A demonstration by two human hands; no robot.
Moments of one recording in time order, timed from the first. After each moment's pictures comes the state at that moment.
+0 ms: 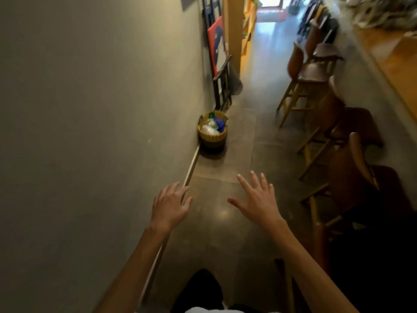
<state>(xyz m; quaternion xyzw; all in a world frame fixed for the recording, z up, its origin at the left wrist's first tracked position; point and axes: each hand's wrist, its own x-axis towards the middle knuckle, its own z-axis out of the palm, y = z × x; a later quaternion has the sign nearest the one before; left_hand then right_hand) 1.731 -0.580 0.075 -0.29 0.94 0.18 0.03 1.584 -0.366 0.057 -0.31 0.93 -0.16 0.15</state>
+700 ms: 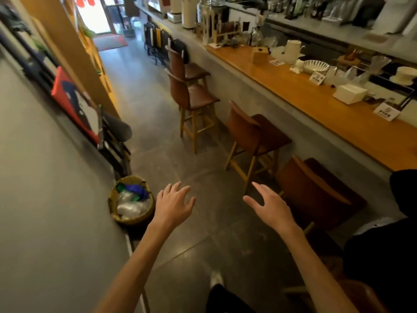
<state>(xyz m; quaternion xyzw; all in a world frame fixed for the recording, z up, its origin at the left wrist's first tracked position) 1.165 -0.760 0.079 0.12 0.98 0.12 0.09 1.228 -0.479 0.072 0.13 0.95 -0.29 0.08</state>
